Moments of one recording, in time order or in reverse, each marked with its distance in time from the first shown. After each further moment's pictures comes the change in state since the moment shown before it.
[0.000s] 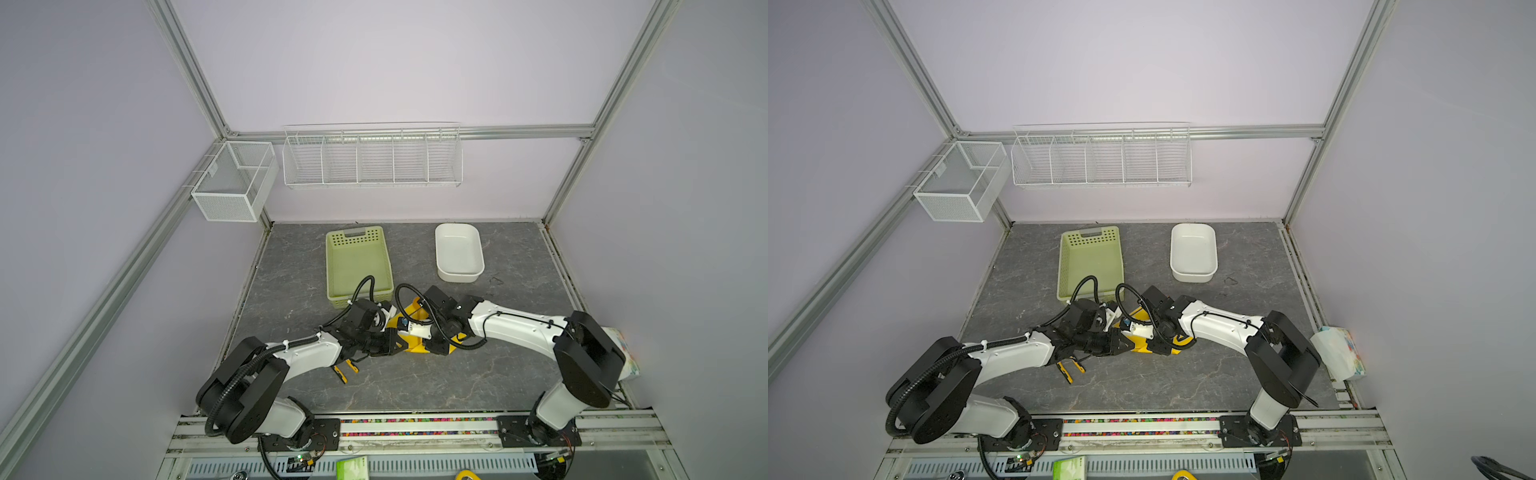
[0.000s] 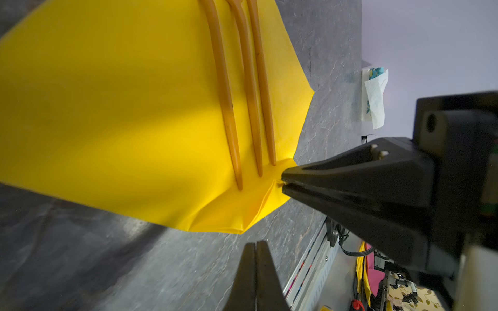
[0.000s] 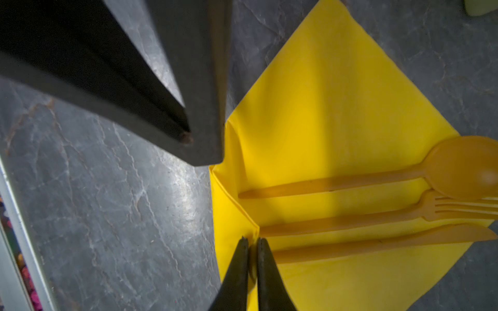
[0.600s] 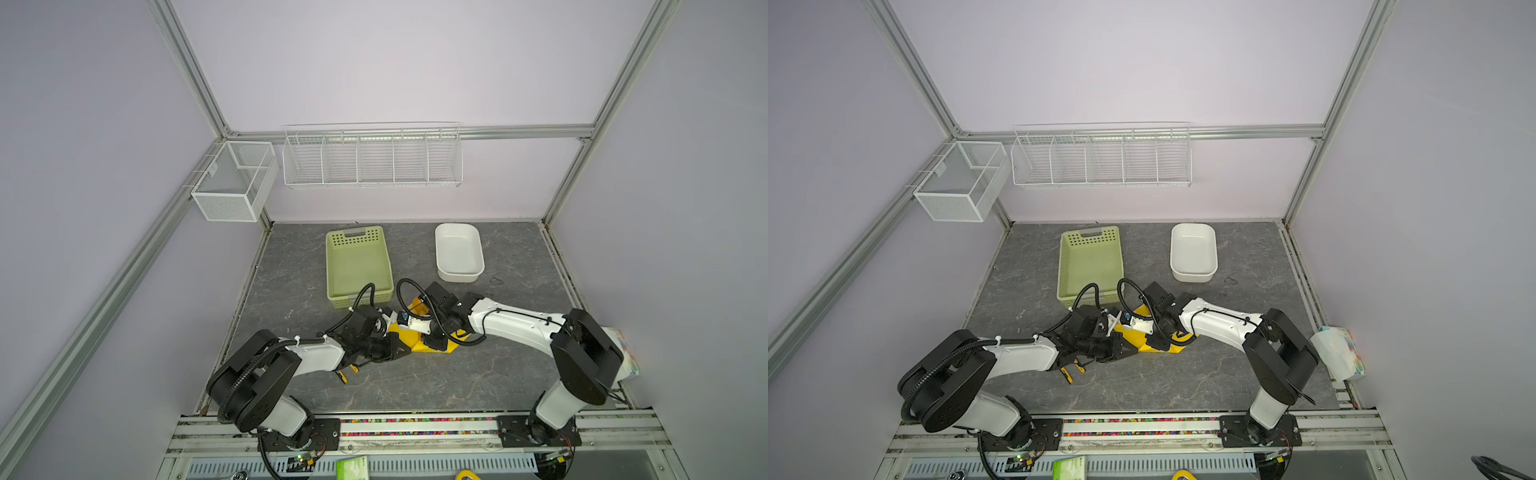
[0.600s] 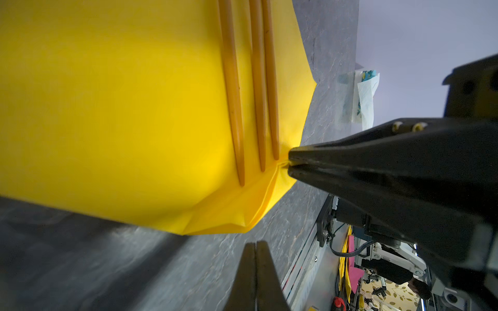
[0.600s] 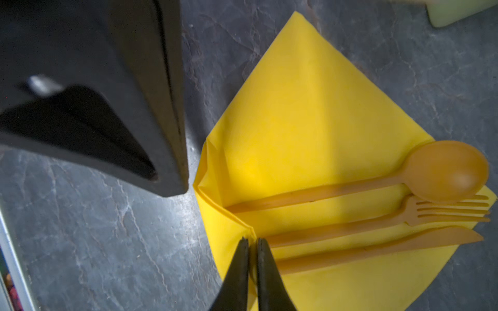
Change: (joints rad) left arm -0.017 0.055 -0.070 0.166 0.027 -0.109; right arm -0.024 0.013 0.010 0.046 -0.016 0.017
